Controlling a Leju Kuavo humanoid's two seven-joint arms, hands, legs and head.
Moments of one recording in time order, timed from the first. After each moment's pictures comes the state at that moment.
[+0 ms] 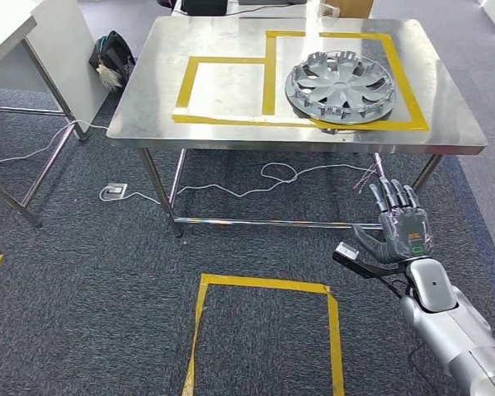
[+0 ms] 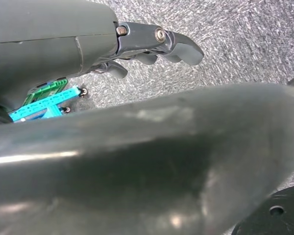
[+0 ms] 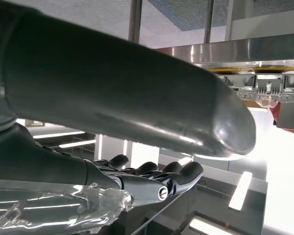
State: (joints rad) left arm 0.04 0.09 0.82 -0.02 -1.14 -0.33 -0.20; right arm -0.49 -0.41 0.46 -0.88 1.18 -0.62 -0.07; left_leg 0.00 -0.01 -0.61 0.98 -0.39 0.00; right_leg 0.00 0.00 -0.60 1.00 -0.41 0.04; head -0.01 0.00
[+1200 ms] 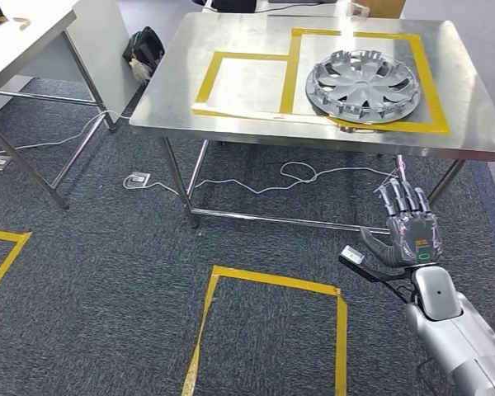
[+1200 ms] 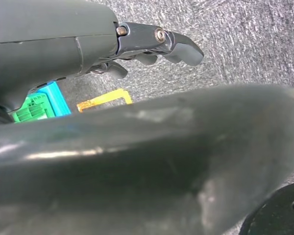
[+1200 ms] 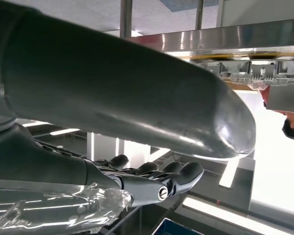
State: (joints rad) left arm 0.06 0.08 0.82 -0.01 -1.08 -0.32 -0.20; right arm -0.43 -0.42 0.37 -0.91 1.31 -0.67 -0.02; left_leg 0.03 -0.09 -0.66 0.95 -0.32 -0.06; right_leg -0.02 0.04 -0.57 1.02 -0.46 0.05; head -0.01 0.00
